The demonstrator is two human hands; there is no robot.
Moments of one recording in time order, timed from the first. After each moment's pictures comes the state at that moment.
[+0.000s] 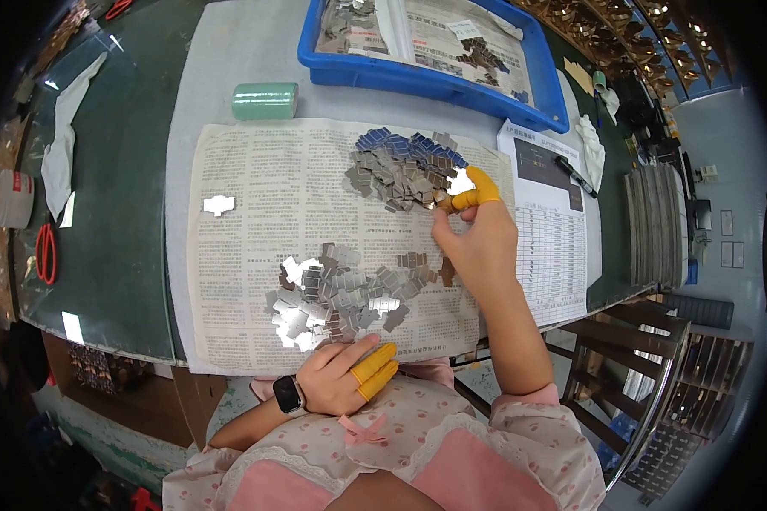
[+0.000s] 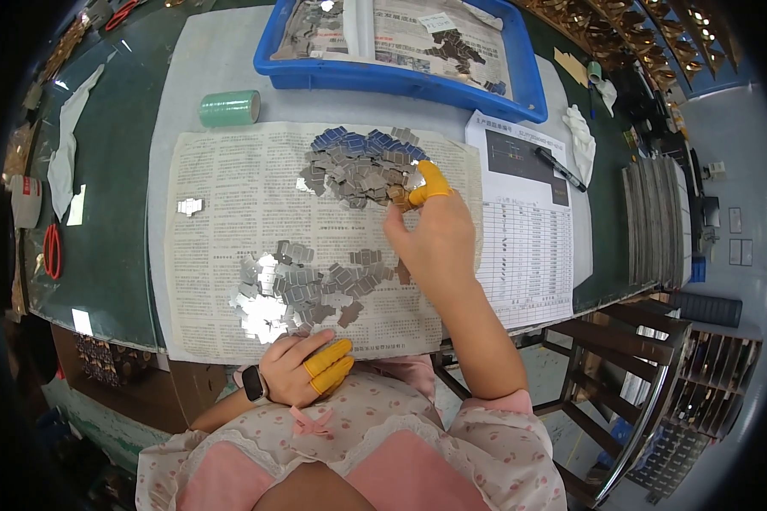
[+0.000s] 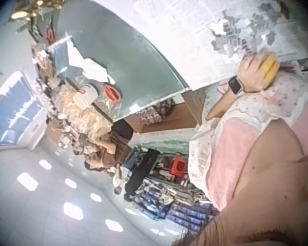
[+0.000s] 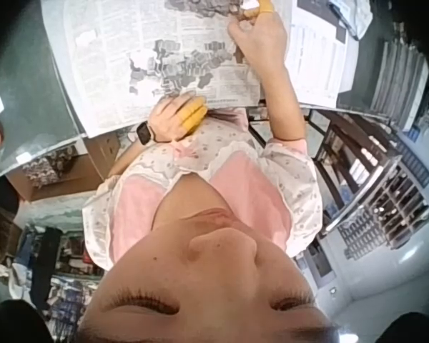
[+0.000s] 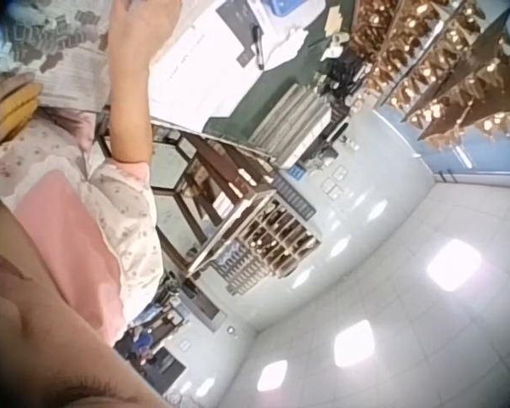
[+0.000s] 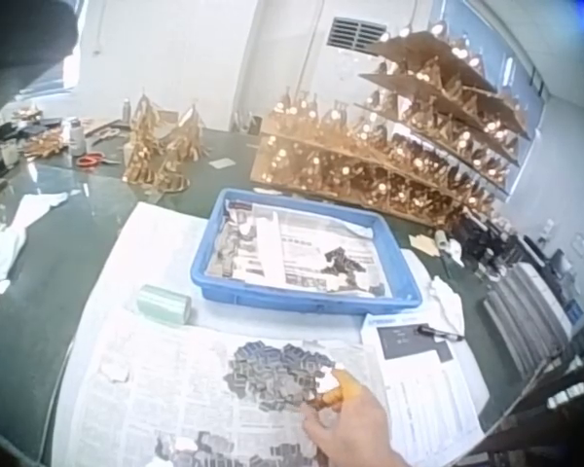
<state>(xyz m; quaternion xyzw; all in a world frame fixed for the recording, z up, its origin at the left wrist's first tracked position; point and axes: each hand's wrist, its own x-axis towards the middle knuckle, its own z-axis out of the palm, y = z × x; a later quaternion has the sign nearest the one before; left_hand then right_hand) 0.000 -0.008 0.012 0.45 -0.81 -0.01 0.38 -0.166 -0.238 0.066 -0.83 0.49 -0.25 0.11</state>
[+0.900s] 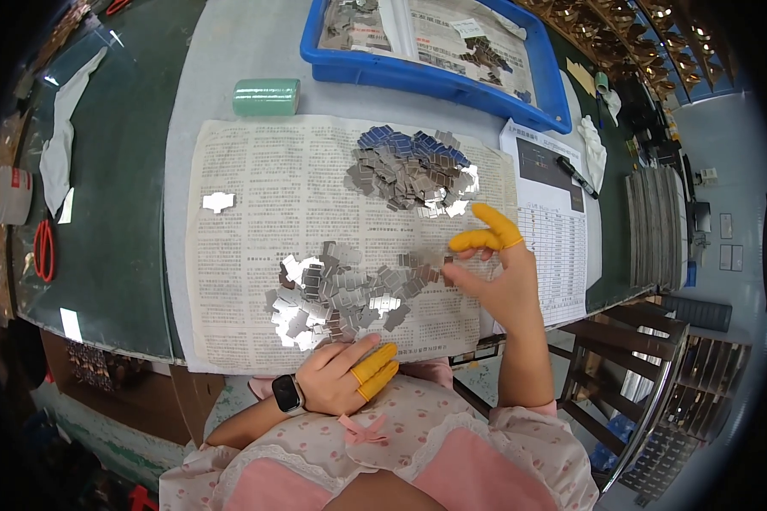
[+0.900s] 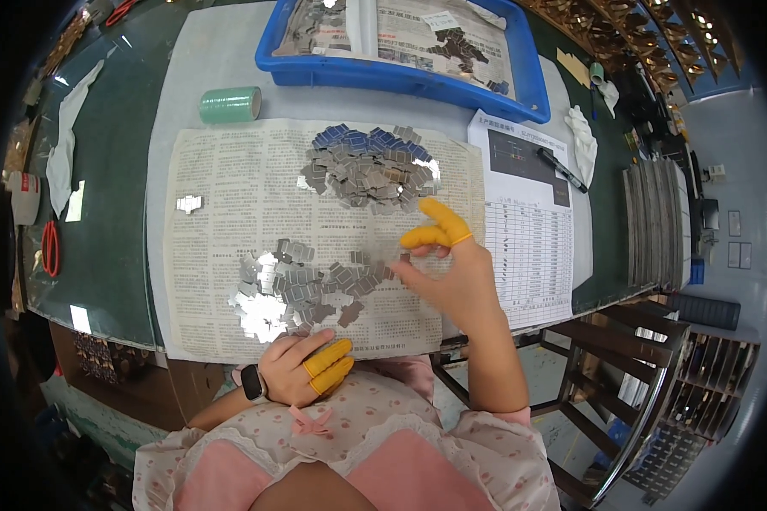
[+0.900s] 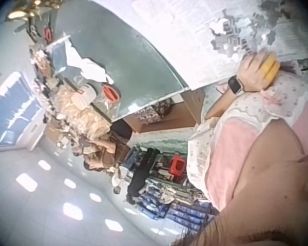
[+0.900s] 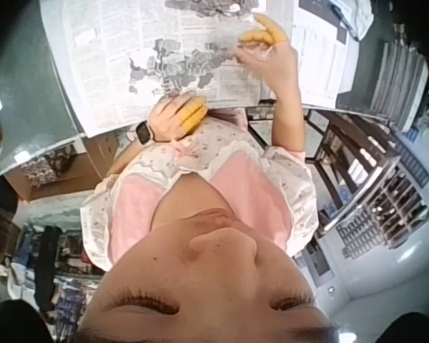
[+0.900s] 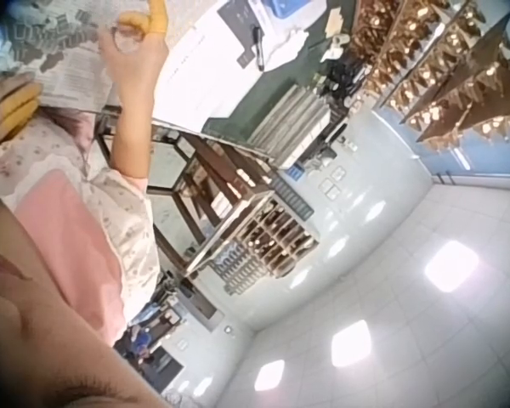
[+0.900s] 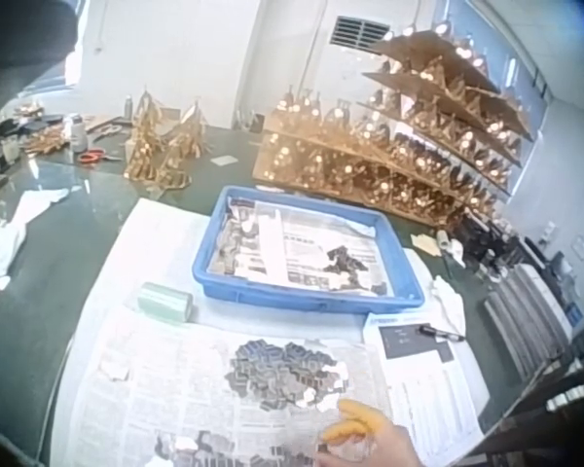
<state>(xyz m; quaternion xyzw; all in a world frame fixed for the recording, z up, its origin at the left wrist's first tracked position) 0.000 -0.007 0.012 0.45 -0.81 0.00 0.38 -0.208 -0.215 0.089 -0.78 0.47 -0.25 0.33</state>
